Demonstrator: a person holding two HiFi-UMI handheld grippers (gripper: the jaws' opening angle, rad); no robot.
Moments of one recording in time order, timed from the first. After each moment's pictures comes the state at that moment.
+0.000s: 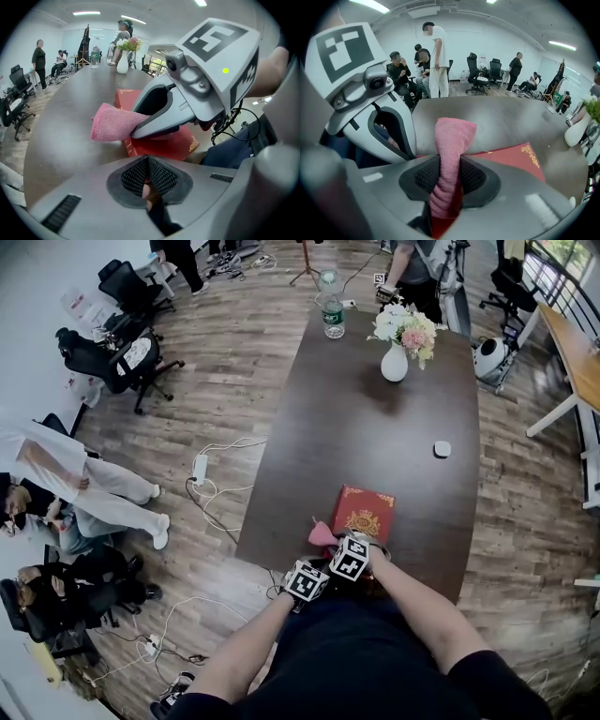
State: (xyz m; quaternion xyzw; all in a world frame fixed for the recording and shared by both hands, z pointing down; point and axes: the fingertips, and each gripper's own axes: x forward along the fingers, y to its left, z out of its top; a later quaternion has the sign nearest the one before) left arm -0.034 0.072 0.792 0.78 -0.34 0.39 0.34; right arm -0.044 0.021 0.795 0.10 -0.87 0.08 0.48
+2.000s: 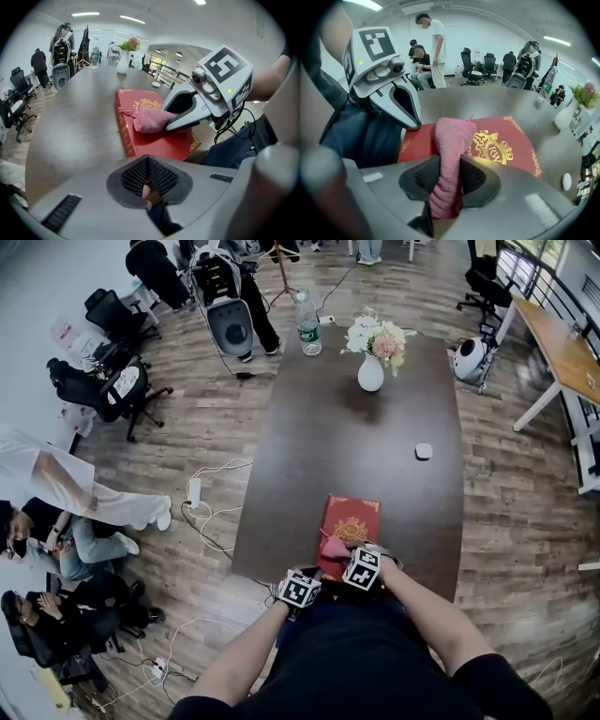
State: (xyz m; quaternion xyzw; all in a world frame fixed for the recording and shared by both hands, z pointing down) left arm -0.035 0.073 0.793 0.78 -0.34 0.40 0.34; right arm 0.029 0.032 0.799 0.13 -0.85 0.10 0.50
